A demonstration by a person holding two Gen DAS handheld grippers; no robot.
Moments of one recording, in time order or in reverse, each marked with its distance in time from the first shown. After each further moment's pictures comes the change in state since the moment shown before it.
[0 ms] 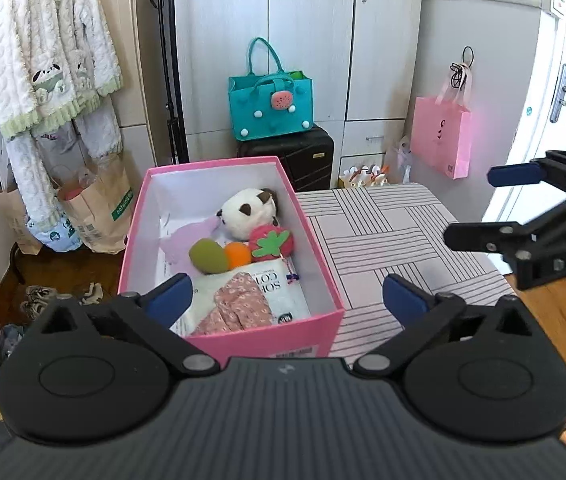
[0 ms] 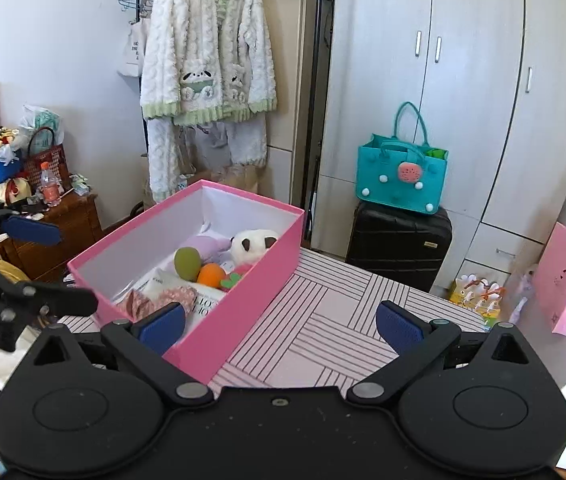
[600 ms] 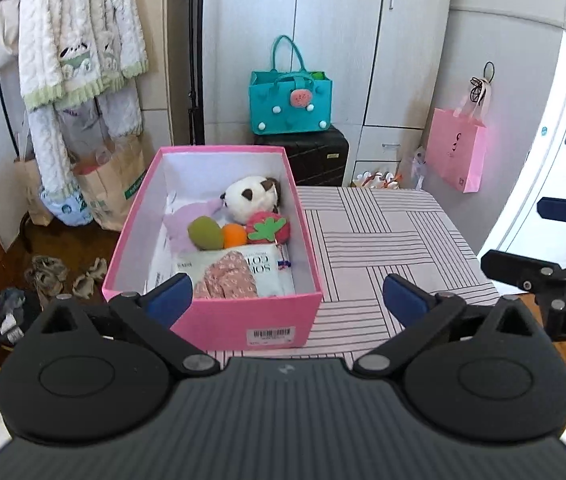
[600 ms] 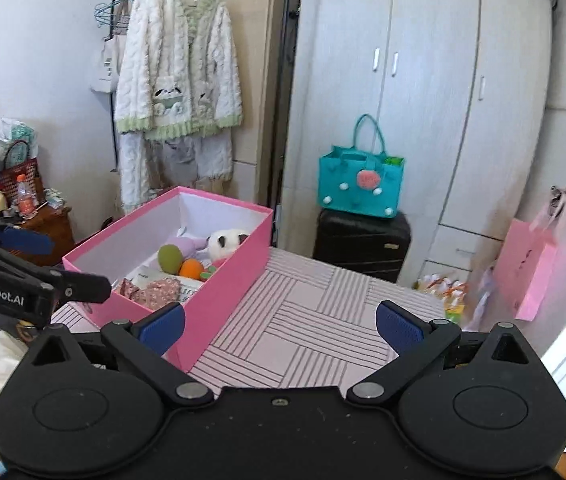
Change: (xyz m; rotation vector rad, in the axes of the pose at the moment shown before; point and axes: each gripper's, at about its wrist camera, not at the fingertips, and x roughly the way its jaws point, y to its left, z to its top) left arm -0.014 -0.021 -0.014 -0.112 0.002 0.053; right arm -0.050 0.020 -0.032 0.034 -0.057 -0.137
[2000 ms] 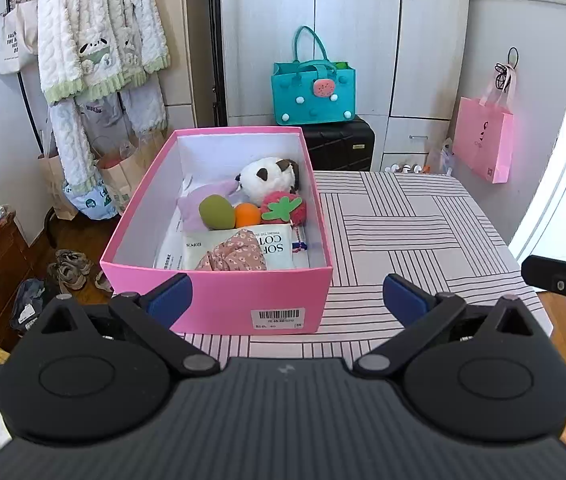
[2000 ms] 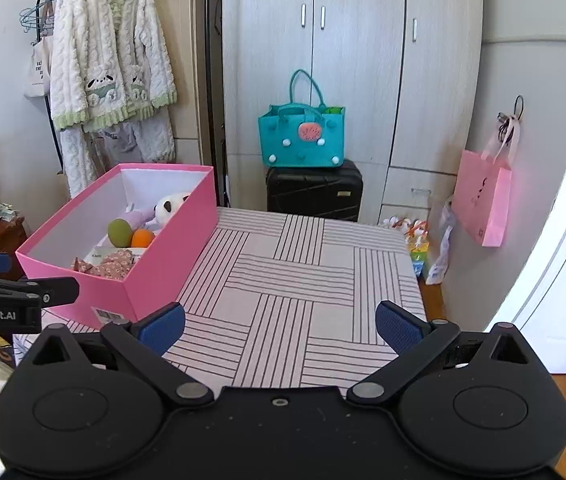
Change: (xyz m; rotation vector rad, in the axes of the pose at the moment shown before) left arm 0.019 -0.017 -0.025 0.017 -0.005 0.101; right arm 0.006 -0.013 -0.040 0.167 0.087 -0.134
